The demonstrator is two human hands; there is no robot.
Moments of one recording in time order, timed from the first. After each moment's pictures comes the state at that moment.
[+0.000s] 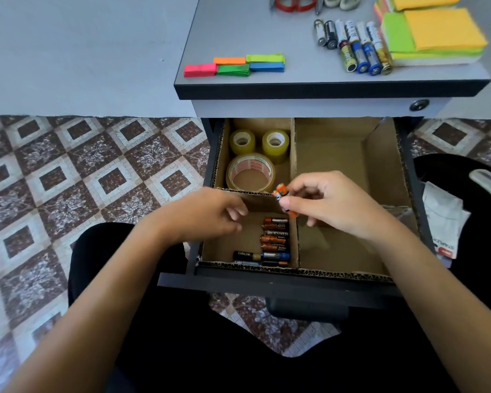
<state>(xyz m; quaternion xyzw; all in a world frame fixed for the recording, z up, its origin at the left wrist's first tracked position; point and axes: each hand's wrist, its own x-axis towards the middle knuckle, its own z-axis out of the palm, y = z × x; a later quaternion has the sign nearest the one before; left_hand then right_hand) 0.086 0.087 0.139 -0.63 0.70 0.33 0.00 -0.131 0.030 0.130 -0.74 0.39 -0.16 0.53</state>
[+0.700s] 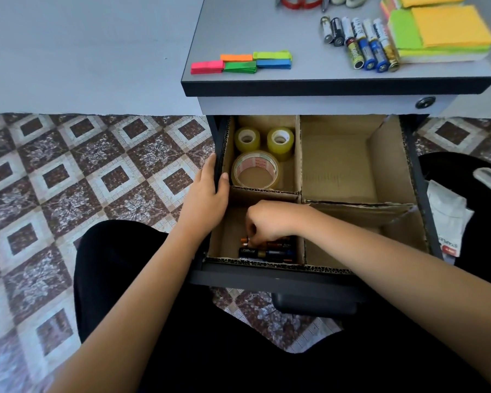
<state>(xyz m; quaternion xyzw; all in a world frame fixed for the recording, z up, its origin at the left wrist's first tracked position) 0.086 0.079 0.078 -0.77 0.51 0.23 -0.30 -0.041 0.027 0.080 -0.89 0.26 0.24 0.30</state>
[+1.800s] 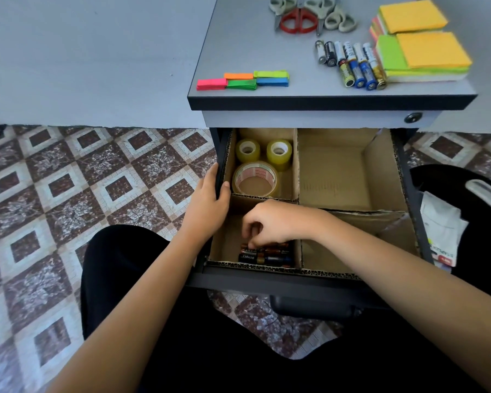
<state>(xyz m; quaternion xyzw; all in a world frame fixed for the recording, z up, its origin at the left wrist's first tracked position) 0.085 0.080 0.080 -0.78 0.50 0.24 -0.31 -0.061 0.029 0.103 -0.88 0.26 0.14 0.38</state>
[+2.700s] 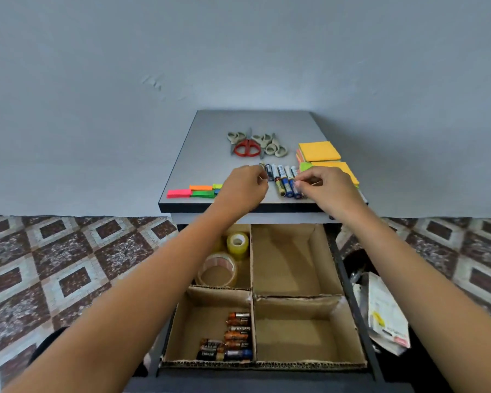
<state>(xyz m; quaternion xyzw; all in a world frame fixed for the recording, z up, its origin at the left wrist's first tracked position) -0.001 -0.054 0.226 -0.65 0.69 0.10 -0.30 -0.170 -0.061 0.240 -0.74 0.55 -0.33 0.22</state>
